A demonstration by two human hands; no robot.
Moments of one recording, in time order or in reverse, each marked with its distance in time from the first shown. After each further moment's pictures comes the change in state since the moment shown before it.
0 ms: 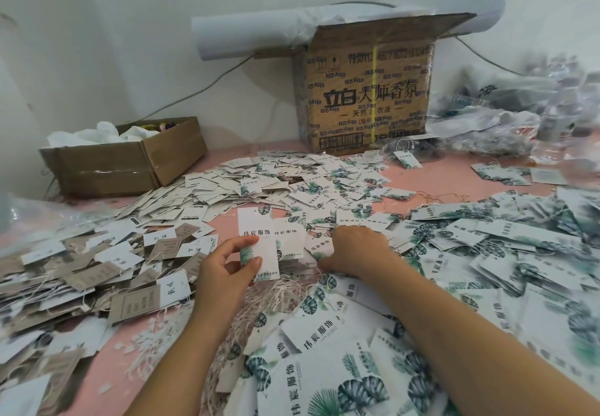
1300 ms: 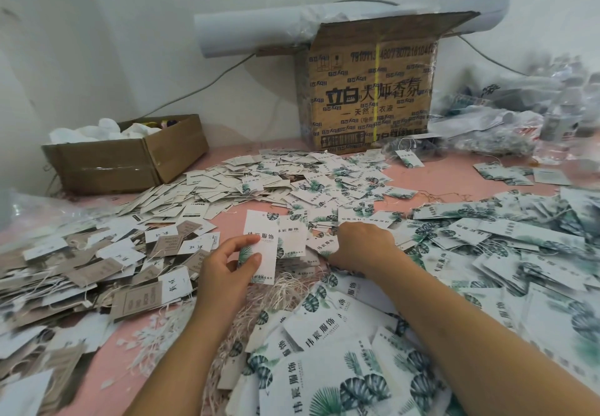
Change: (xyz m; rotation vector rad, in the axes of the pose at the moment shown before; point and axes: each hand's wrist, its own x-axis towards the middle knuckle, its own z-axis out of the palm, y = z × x) left_hand -0.002 0.004 0.001 0.012 0.031 -0.023; right_hand -0.006 -0.001 -0.008 -0.001 -0.015 0.039
